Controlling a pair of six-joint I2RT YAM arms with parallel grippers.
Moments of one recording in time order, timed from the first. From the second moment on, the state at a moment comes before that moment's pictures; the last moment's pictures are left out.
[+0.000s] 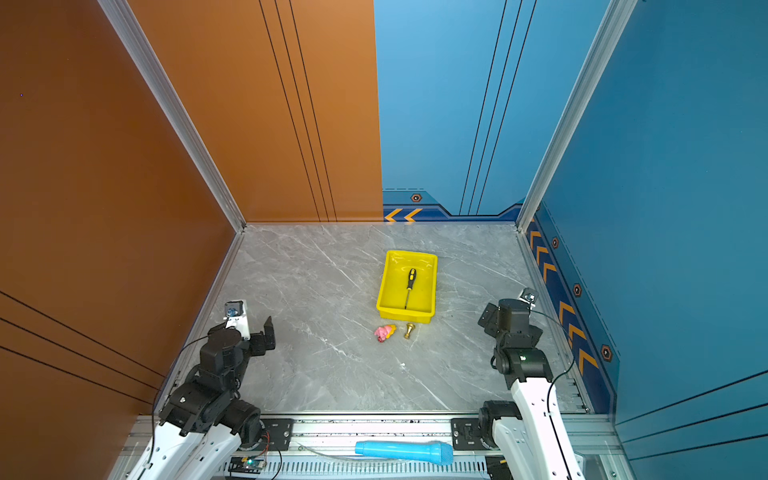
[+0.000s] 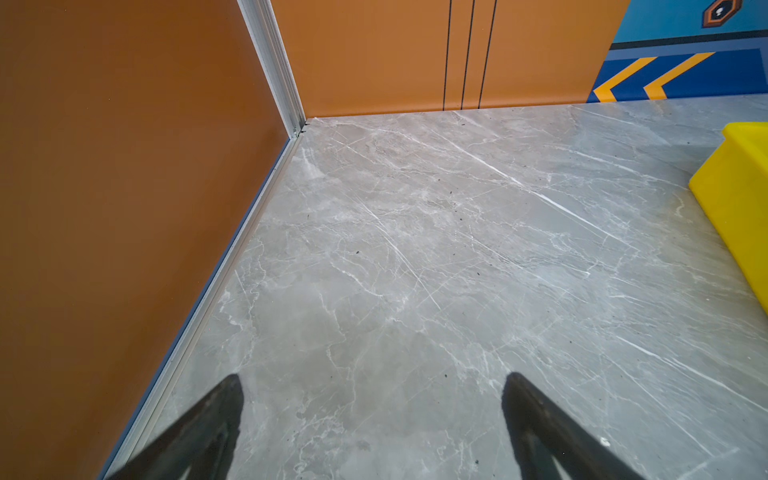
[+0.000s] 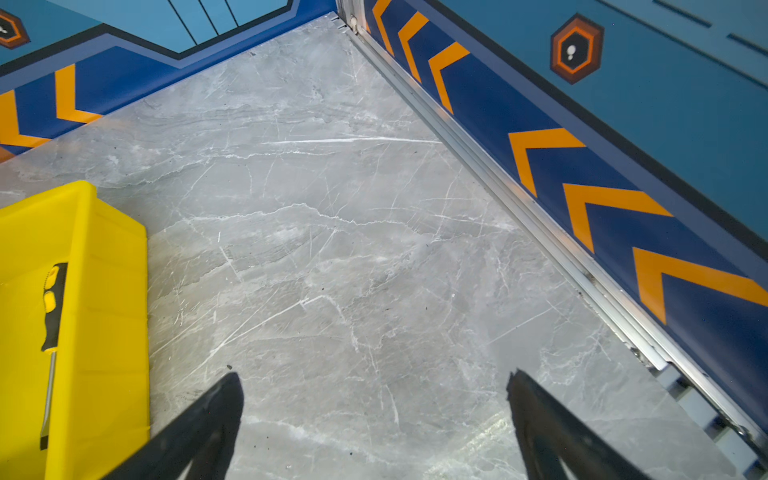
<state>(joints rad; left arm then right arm) -0.32 0.35 0.44 -0.56 -0.51 -0.11 -0.02 0.65 0.54 -0.56 0.33 0.38</state>
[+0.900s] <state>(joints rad) -0.10 0.54 0.17 -0.10 -0.43 -0.03 -0.01 0.45 0.14 -0.08 0.20 0.10</state>
